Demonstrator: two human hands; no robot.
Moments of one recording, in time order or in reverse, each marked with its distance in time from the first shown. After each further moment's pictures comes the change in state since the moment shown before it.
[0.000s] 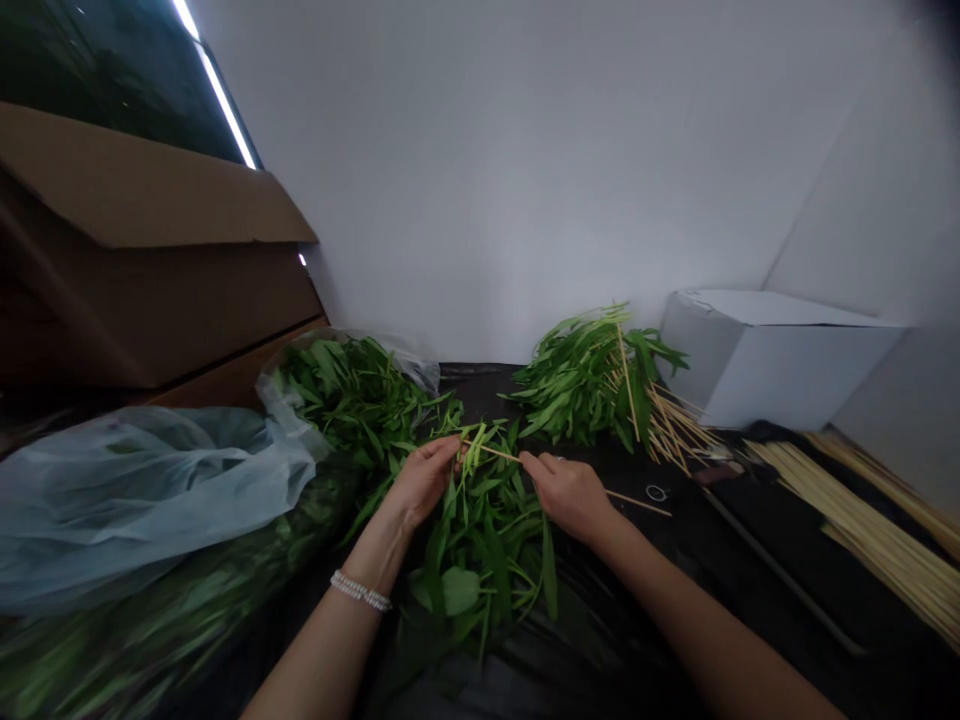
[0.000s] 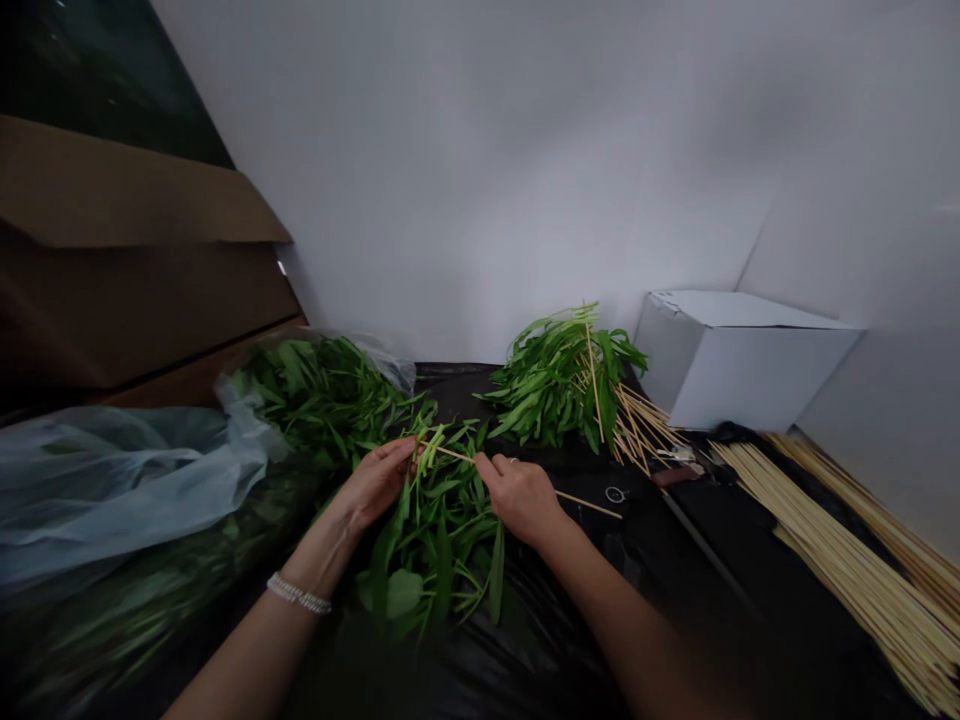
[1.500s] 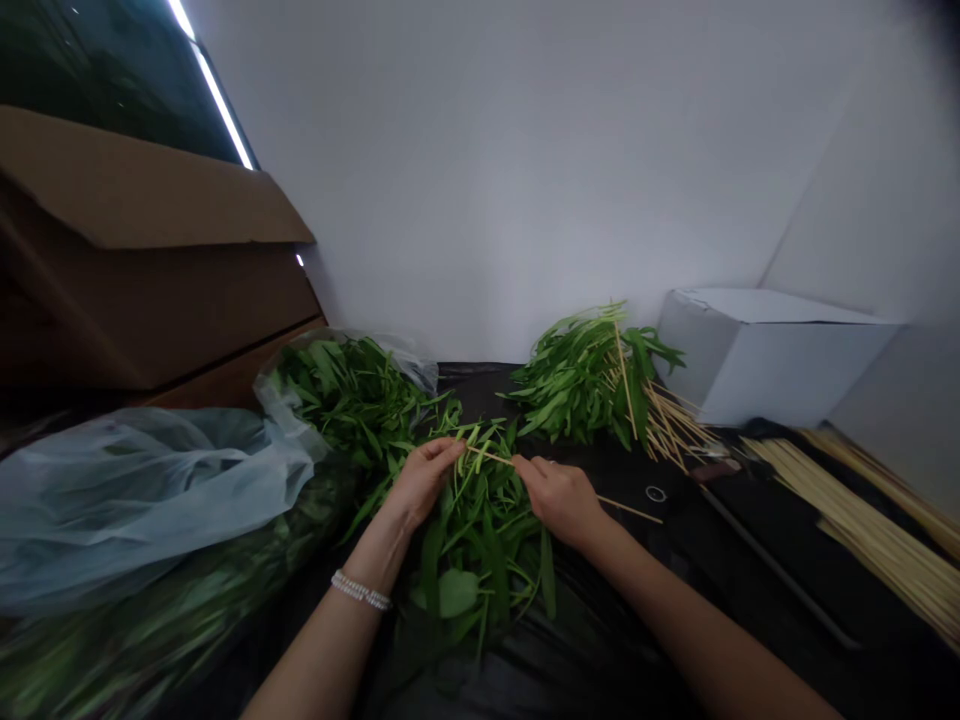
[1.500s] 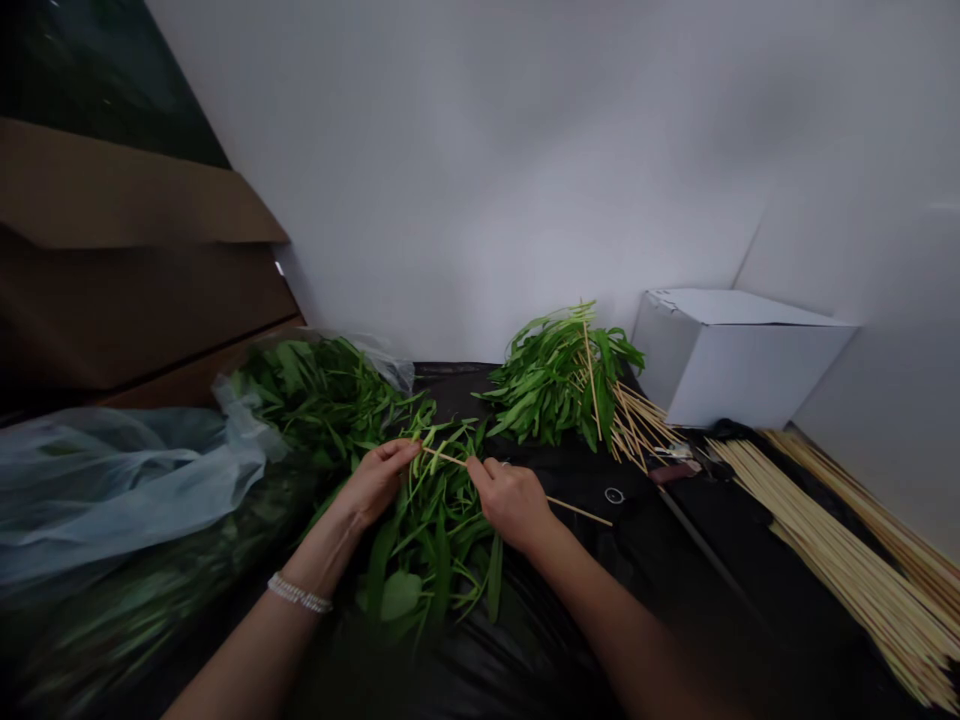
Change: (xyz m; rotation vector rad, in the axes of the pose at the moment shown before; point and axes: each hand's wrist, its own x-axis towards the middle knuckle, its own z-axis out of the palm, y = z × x) left_hand -0.003 -0.001 0.003 0.091 0.041 -0.014; right_hand 0.001 -0.011 -0.003 0.041 -0.049 0.024
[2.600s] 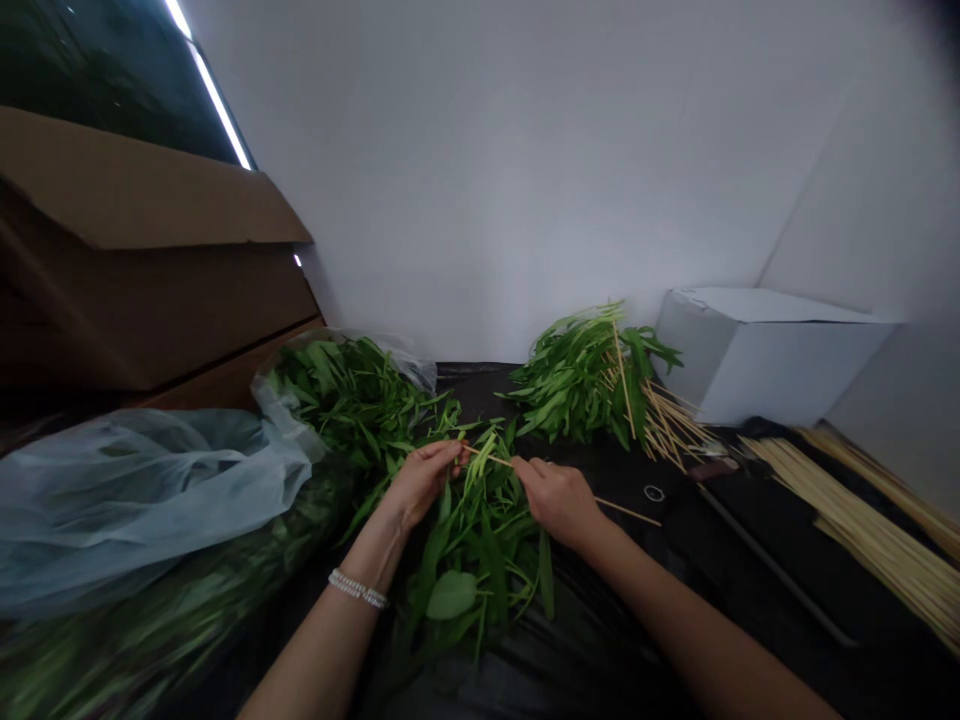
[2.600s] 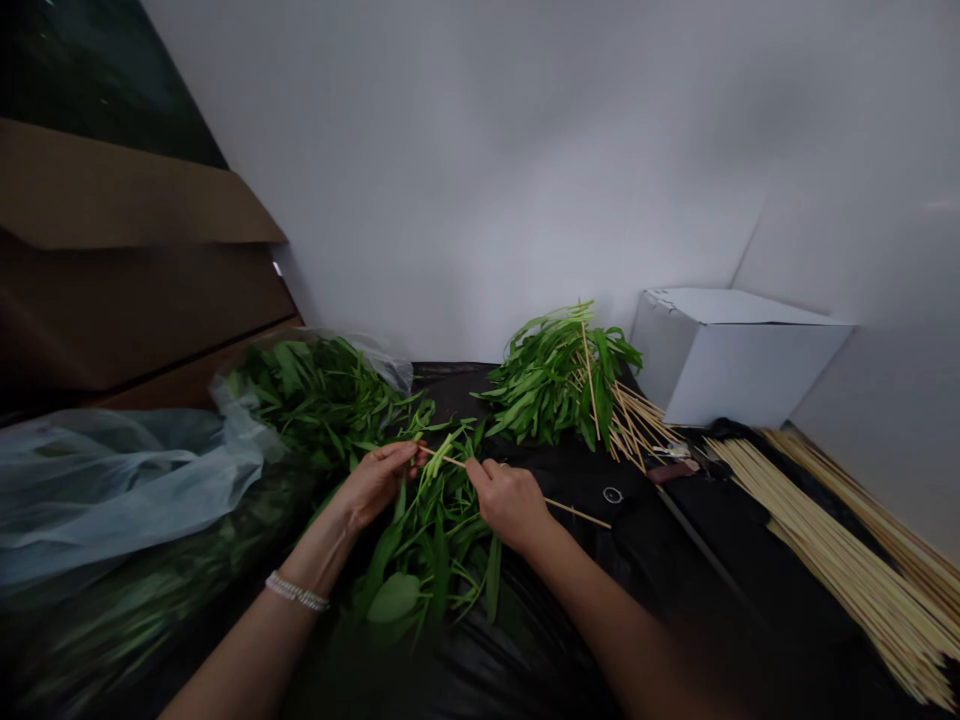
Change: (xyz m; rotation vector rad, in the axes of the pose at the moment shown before) left_hand 0.002 0.002 -0.004 0.020 -0.077 0.006; right_hand -0.001 -0.003 -0.001 0.030 -0.069 0.036
